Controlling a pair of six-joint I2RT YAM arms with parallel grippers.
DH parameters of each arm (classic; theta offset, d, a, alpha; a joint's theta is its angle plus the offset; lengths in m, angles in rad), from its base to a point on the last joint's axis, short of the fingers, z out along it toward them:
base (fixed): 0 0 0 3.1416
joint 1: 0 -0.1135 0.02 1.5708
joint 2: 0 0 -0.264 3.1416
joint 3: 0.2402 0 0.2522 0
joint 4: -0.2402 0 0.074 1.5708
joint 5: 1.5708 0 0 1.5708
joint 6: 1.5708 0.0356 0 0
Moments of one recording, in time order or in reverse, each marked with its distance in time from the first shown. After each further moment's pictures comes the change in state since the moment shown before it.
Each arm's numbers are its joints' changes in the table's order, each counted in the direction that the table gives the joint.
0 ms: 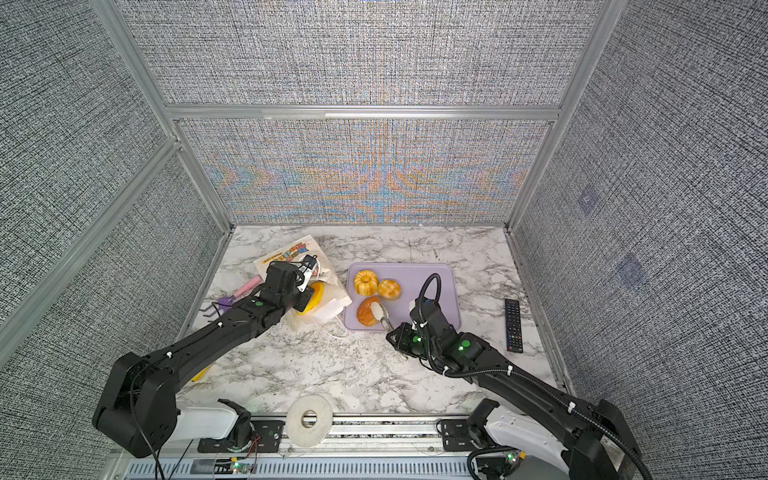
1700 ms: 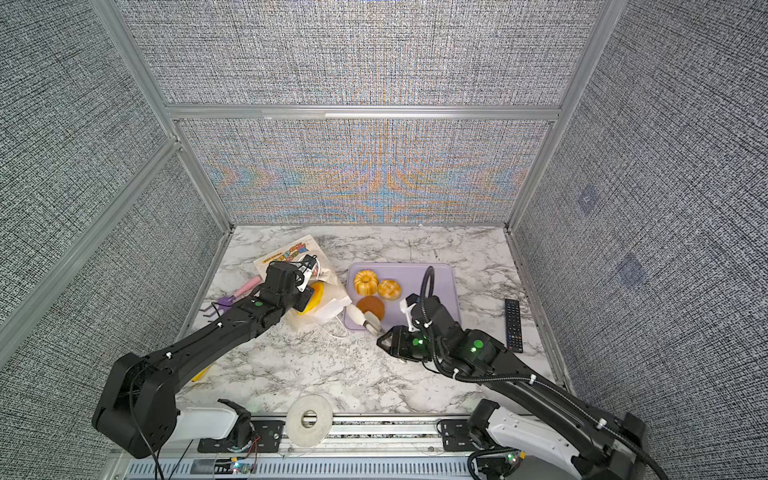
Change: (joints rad) left arm 0.001 -0.002 0.000 0.000 0.000 0.000; right arm -0.138 -0.050 0.182 -0.193 -0.091 -0.038
